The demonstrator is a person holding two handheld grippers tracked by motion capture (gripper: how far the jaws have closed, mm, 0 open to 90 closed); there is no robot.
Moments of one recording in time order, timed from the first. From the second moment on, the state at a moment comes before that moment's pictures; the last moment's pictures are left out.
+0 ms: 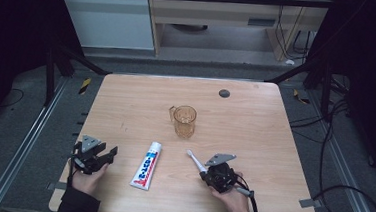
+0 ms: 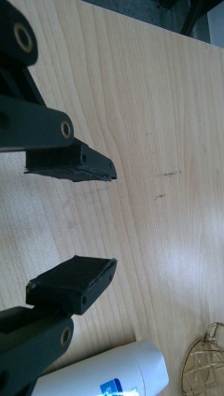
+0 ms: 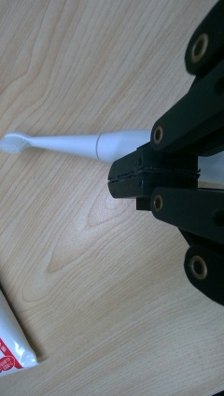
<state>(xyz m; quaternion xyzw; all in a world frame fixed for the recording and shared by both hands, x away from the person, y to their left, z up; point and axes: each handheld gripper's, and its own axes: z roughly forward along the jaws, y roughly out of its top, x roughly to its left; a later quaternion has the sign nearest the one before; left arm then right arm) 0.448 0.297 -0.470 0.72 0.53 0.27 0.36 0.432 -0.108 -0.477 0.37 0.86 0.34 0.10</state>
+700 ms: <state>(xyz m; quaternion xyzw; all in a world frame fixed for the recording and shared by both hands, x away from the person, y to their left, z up) 0.448 0.296 -0.470 0.72 0.53 0.27 0.36 0.433 -0.114 -0.479 0.37 0.86 0.34 0.11</state>
